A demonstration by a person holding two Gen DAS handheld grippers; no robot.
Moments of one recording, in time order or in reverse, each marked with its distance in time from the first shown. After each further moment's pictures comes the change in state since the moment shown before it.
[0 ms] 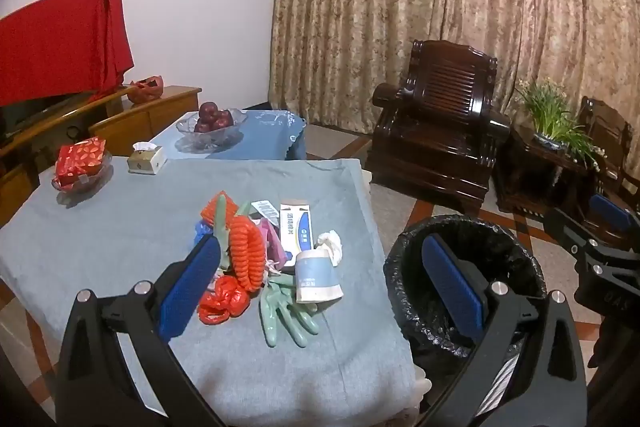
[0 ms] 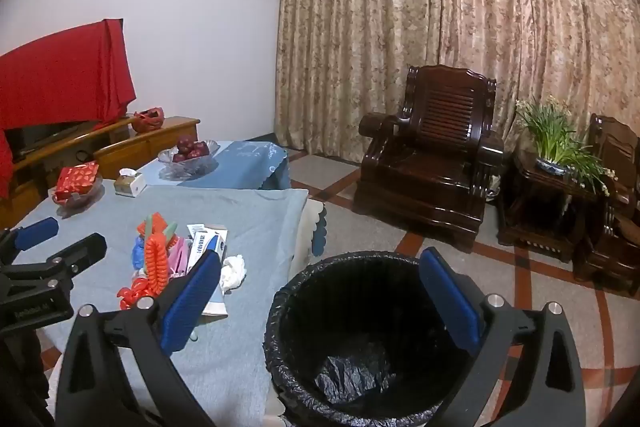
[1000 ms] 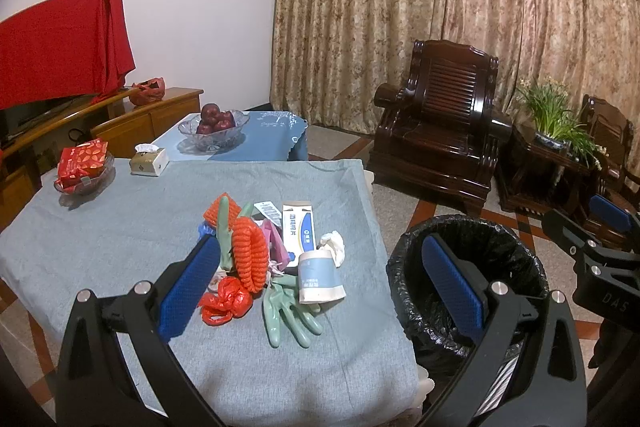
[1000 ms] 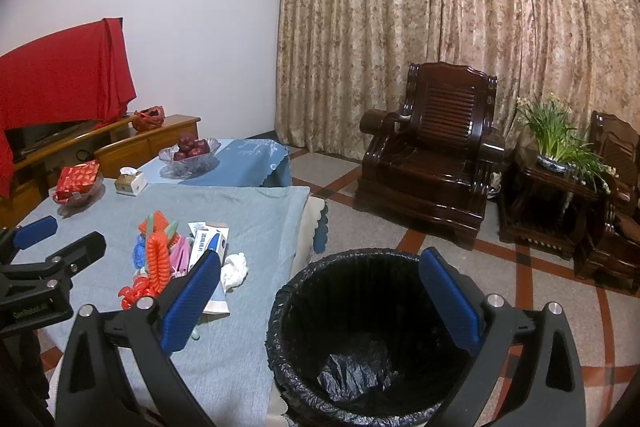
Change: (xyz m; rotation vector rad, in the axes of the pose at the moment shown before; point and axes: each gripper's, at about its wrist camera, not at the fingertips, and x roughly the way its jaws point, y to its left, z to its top) left arm 0.000 -0.001 -0.001 0.015 -0.006 0.008; right arm 0.004 0.003 -0.005 0.007 0.008 0.006
